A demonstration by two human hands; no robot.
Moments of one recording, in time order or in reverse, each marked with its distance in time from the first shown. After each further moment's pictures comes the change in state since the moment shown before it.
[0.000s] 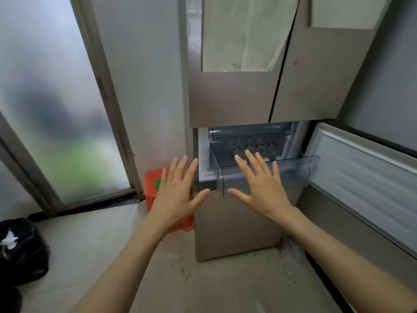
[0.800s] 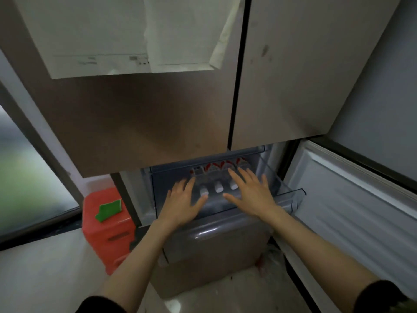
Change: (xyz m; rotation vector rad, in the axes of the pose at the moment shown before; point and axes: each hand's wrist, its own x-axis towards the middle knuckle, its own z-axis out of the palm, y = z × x) left_hand 0.302 0.081 0.200 -0.246 -0.318 -0.070; right_hand 0.214 0.254 0.121 0.038 -0.297 0.175
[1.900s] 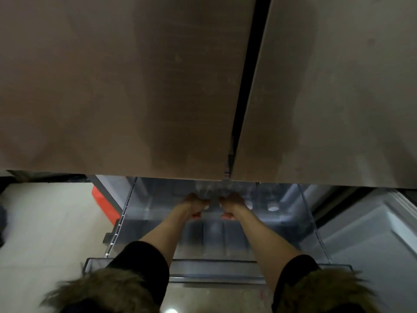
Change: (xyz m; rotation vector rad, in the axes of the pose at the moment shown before) left_hand 0.164 -0.016 0.110 -0.761 -0.179 -0.836; right_hand 0.191 0.029 0.124 0.832 -0.516 0.363
